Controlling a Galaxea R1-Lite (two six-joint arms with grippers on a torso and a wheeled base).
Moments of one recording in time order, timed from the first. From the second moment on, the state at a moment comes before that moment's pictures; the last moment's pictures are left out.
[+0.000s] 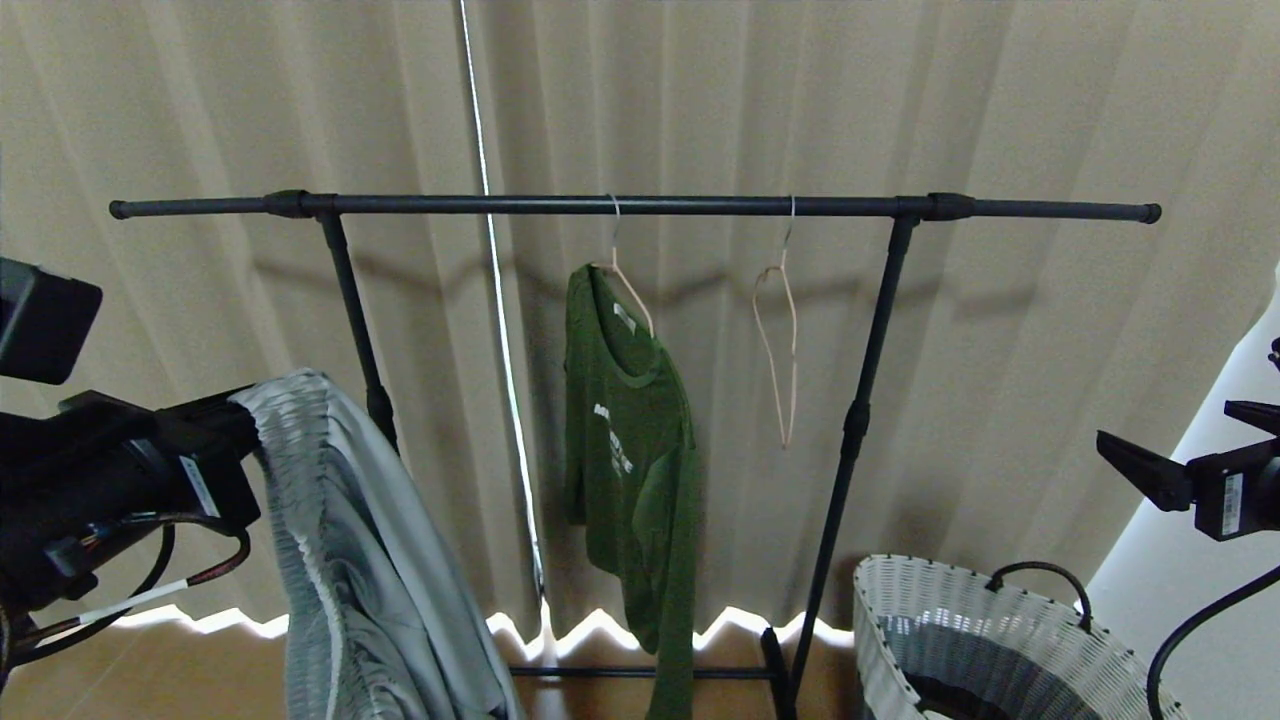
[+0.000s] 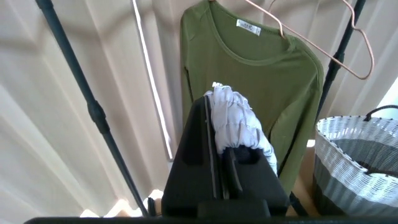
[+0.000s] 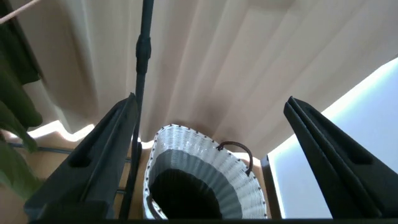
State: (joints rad) left arm -0.22 1.20 -0.48 -0.64 -0.09 0.07; right arm -0.07 1.23 -0.49 -0.47 0.00 -0.24
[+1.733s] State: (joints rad) left arm -0.22 1.23 -0.45 -0.67 -0.09 0.12; right arm 0.04 1.20 -0.55 -0.40 -0.08 -0.24
